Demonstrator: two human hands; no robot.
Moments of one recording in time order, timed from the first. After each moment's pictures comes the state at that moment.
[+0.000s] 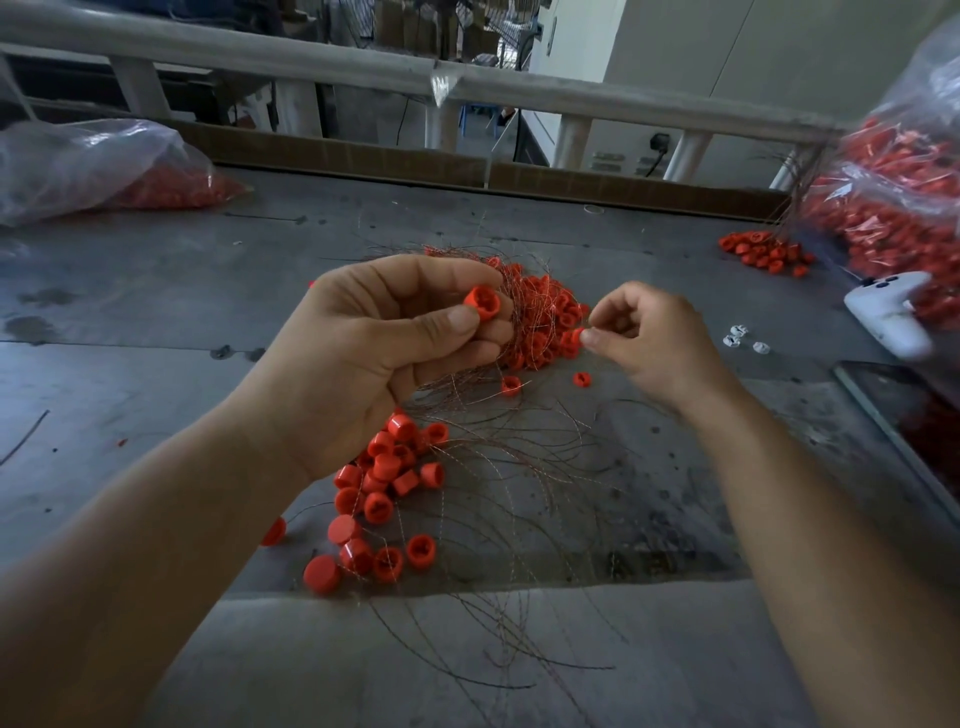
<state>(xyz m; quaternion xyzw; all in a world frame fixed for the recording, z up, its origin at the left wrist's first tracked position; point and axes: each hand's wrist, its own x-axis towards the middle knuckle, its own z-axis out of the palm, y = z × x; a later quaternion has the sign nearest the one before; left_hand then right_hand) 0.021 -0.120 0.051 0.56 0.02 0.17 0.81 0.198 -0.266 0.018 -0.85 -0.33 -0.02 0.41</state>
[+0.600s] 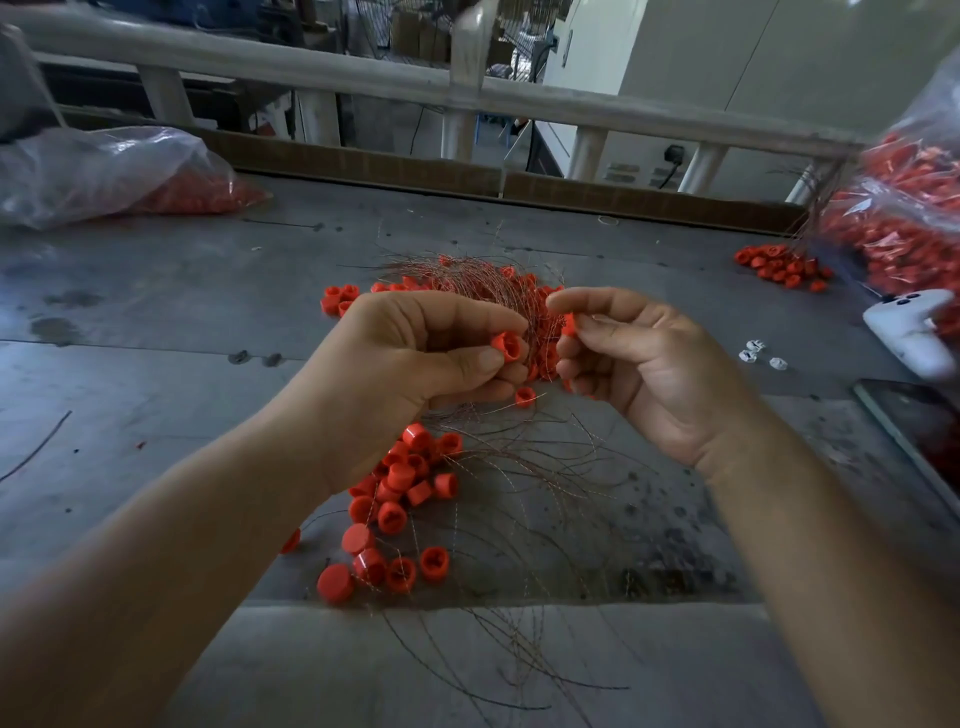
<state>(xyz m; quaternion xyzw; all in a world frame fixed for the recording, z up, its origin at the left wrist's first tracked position) 0.023 -0.118 0.047 0.66 0.04 0.15 0.74 0.154 -0.257 0.044 -0.59 -0.30 0.32 0.68</state>
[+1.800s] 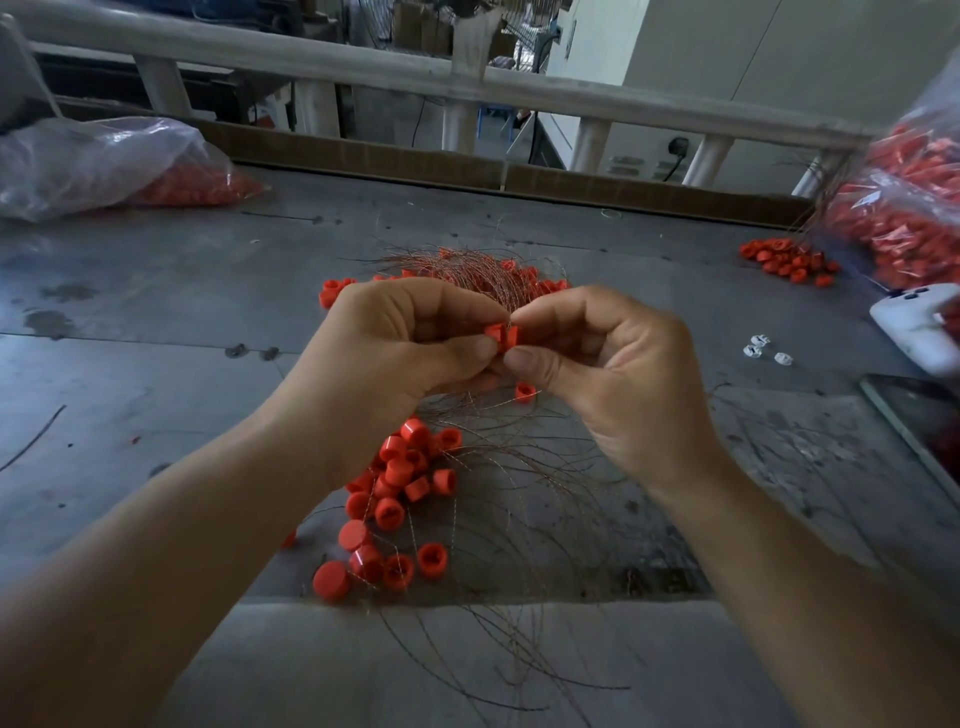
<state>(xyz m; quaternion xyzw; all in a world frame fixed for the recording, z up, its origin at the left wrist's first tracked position) 0.024 -0.121 0.046 0.69 0.07 0.21 0.69 0.117 -0.246 0.037 -0.63 -0.47 0.06 0.61</state>
